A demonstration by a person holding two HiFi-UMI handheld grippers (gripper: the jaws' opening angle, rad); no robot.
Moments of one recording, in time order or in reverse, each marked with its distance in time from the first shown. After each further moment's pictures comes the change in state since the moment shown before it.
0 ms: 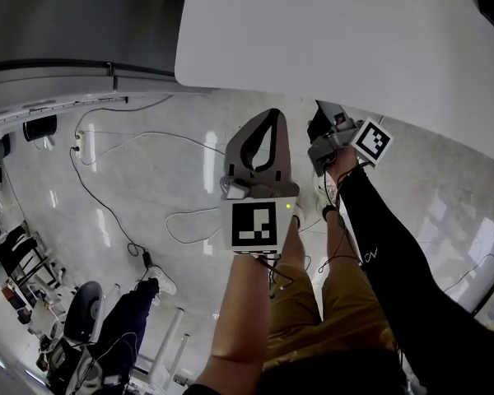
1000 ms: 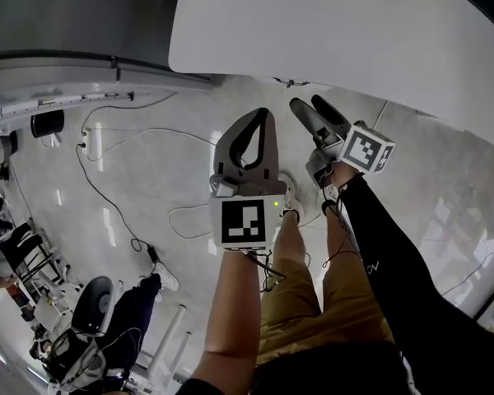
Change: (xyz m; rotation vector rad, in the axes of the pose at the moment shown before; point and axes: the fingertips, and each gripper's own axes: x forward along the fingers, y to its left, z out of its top) left arm -0.032 -0.029 0.017 0.082 -0.004 0.011; right arm -0.047 0.051 -0.031 -0.363 0.232 -0.023
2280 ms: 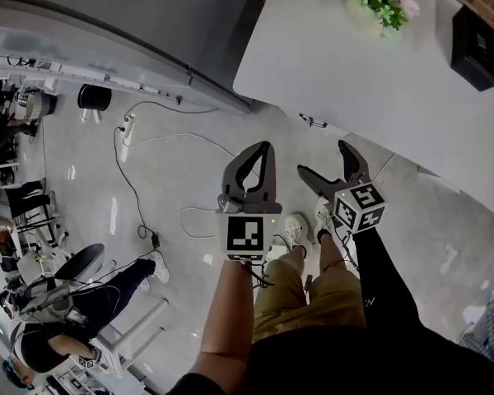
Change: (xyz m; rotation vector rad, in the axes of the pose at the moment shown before) left arm -0.076 0.002 0.080 0.116 0.025 0.199; right arm -0.061 0.102 -0.005 -0.700 0.252 0.011
